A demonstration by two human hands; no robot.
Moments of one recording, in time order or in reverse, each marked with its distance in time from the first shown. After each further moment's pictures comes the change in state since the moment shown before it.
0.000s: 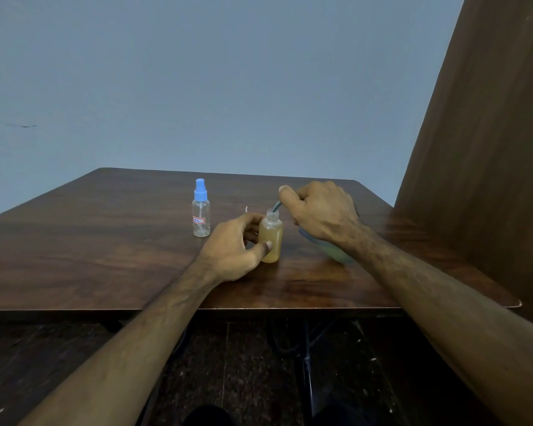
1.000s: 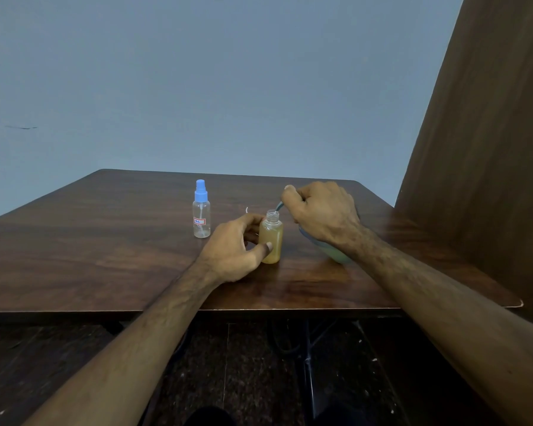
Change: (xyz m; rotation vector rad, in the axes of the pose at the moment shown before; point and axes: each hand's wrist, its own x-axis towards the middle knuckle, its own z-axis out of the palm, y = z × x) left_hand 0.001 0.000 0.001 -0.006 0.011 0.015; right_hand -0.002 0.001 0.001 -0.014 0.046 -0.033
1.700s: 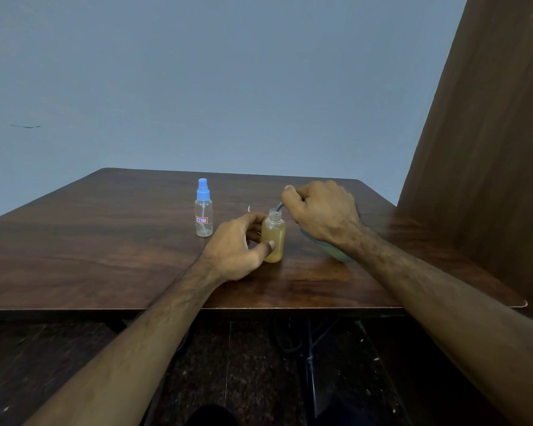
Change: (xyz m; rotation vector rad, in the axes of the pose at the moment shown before) left_hand 0.000 -0.001 -0.001 0.011 0.002 -0.009; right_hand 0.000 -0.003 0.001 -0.011 -0.026 -0.010
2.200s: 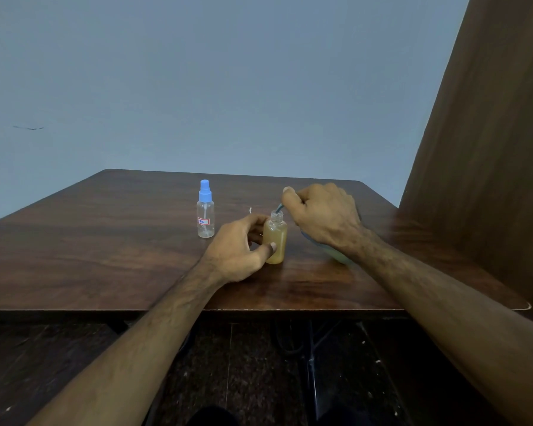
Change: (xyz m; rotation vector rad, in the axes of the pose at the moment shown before) left_hand 0.000 -0.002 0.001 -0.014 0.003 0.002; right_hand -0.001 -0.003 -0.001 -0.007 -0.024 0.009
